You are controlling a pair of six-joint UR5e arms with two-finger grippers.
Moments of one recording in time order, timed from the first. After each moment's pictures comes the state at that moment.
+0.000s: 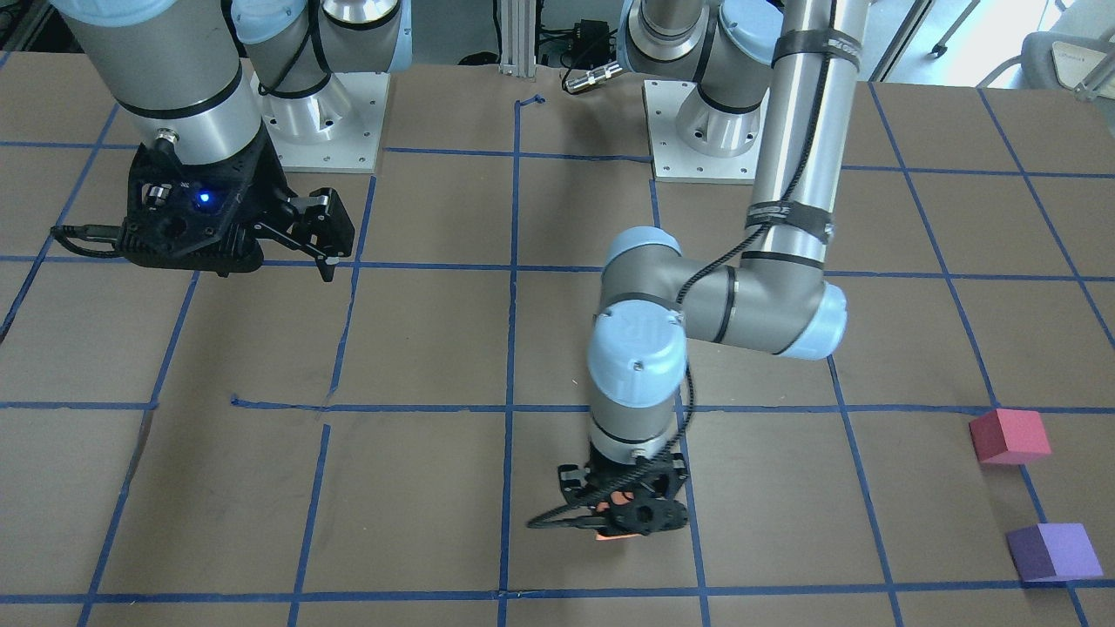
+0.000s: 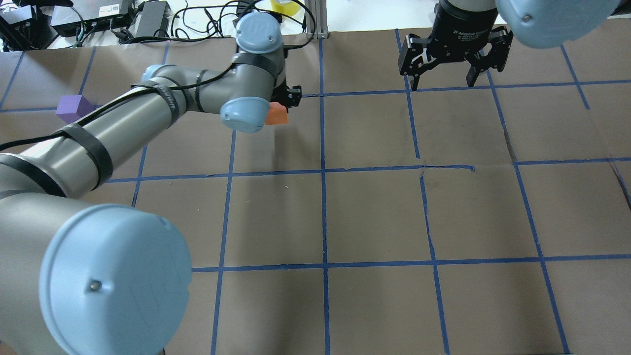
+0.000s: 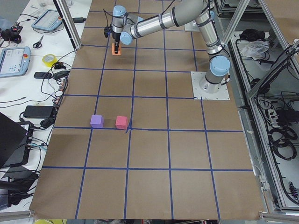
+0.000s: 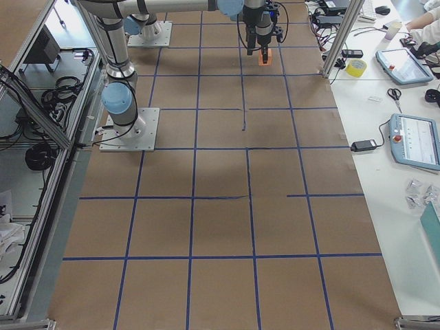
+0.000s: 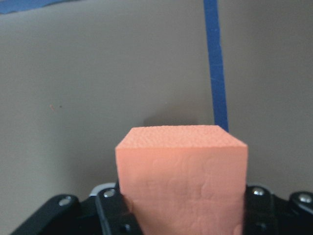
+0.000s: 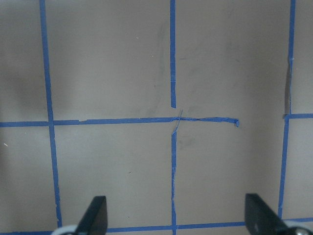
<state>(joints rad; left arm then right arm) -1.72 -2.19 -1.47 -0.86 1.68 -0.28 1.65 -1.42 1.41 -1.57 -1.62 0.09</state>
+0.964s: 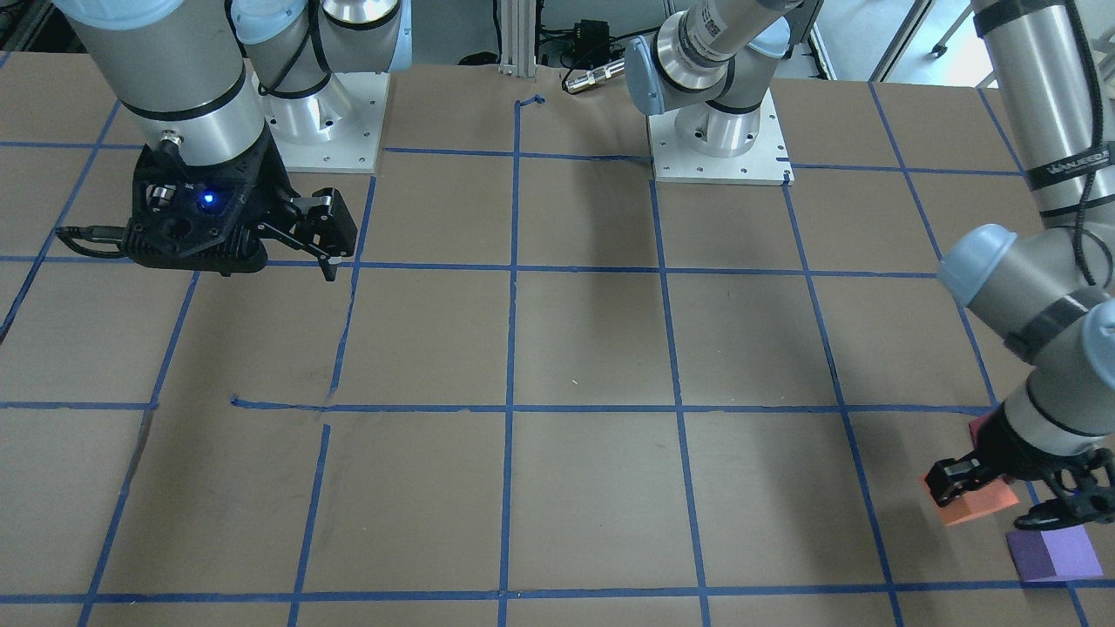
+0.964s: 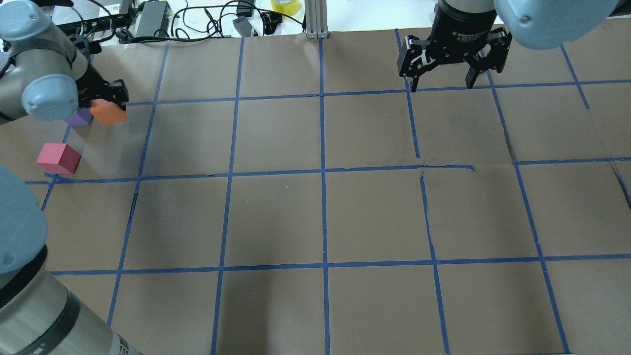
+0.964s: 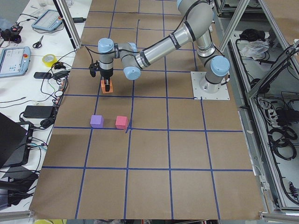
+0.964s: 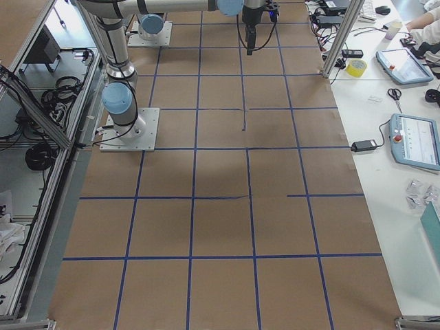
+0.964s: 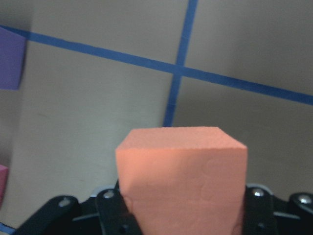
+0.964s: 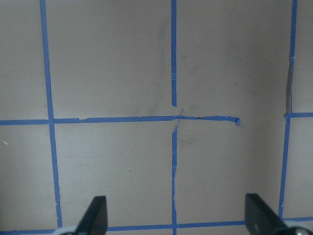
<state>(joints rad) -1.13 -2.10 -1.53 -0.90 1.58 0.25 1.65 -1.43 1.42 -1.57 -1.62 0.09</state>
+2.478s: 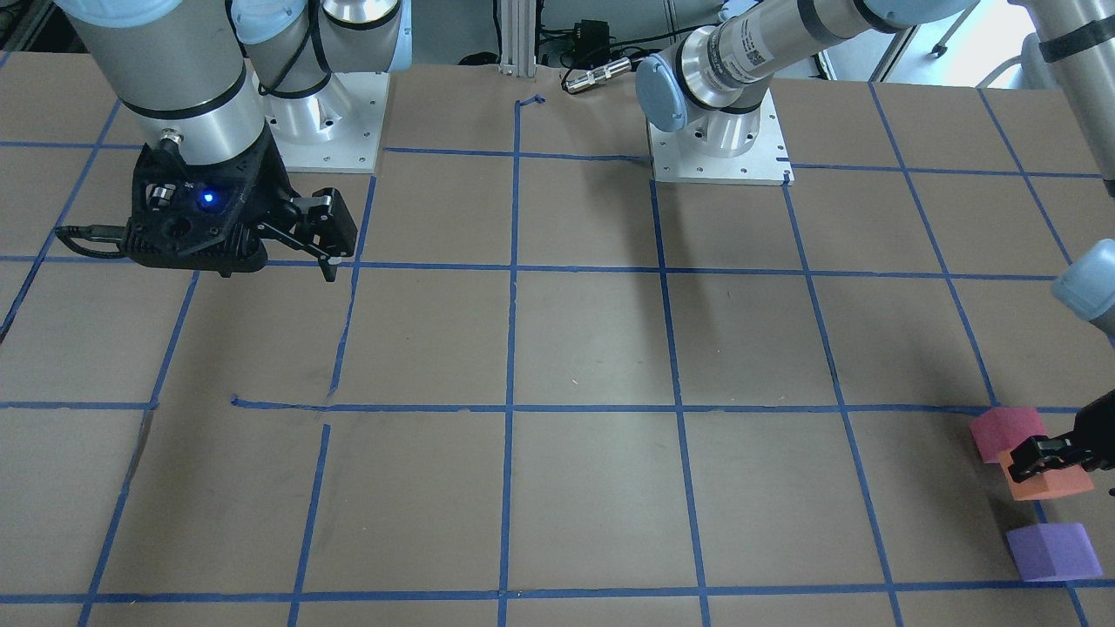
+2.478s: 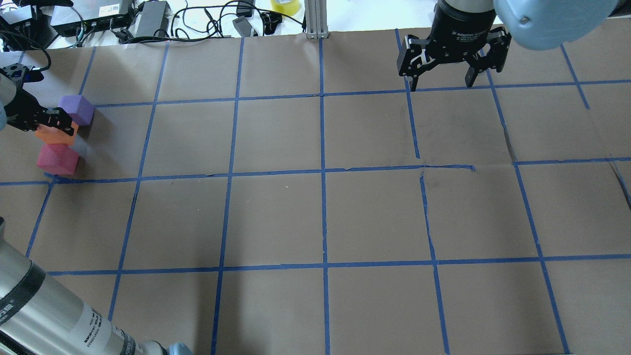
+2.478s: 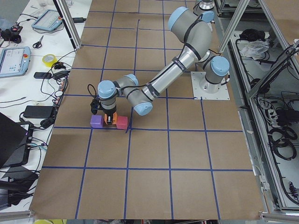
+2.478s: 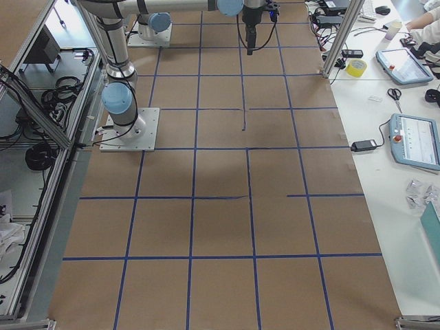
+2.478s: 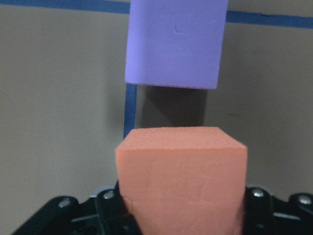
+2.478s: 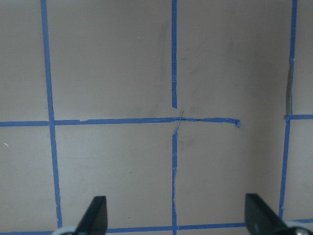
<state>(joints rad) -0.94 -2.21 -1.43 -0.98 1.54 0.62 1.65 -1.43 1.42 -1.58 -1.62 0.09</state>
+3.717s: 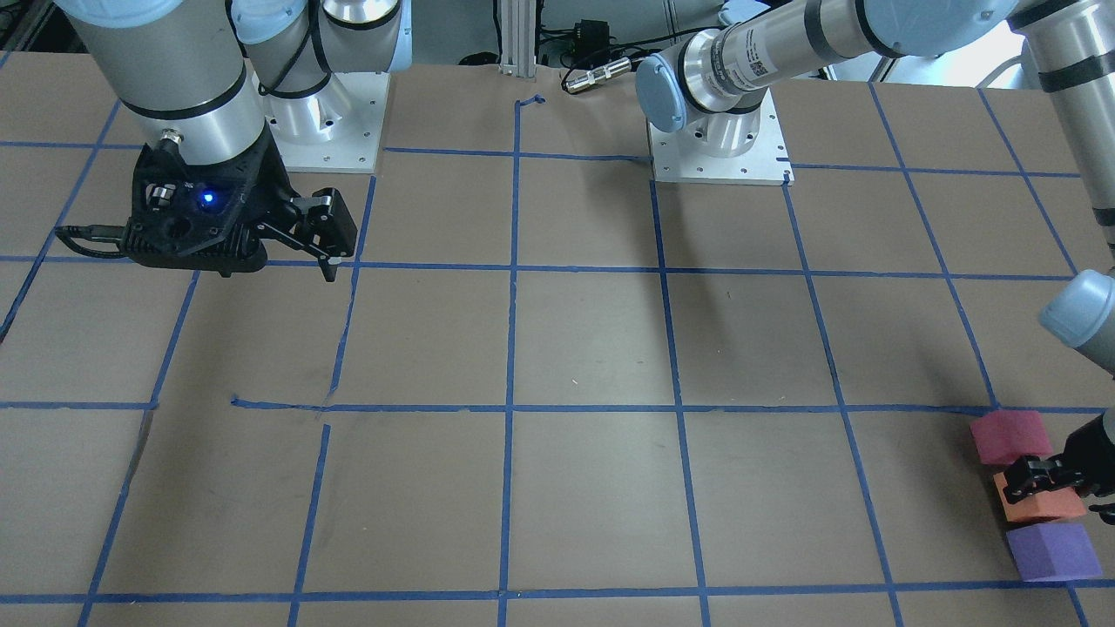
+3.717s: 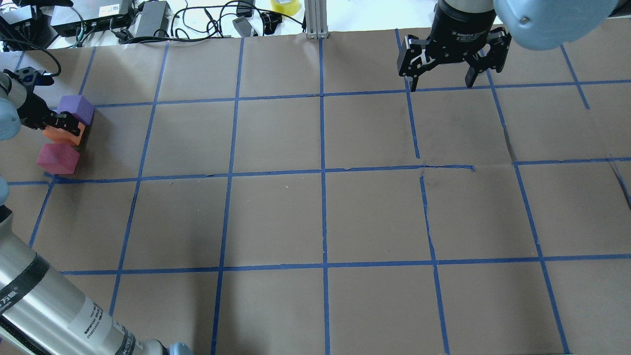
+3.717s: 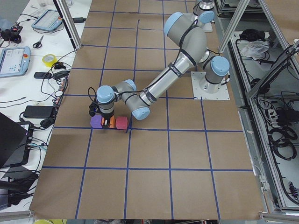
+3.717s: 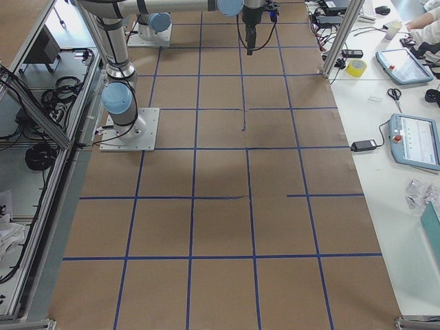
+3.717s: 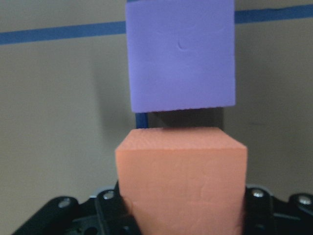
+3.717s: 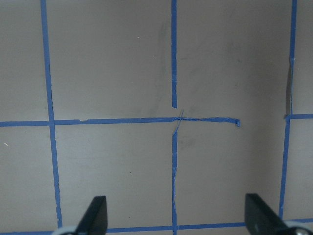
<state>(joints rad) -0.94 -2.29 -1.41 -0.89 1.51 0.69 1.65 -1.43 1.42 -1.58 -1.62 0.09</state>
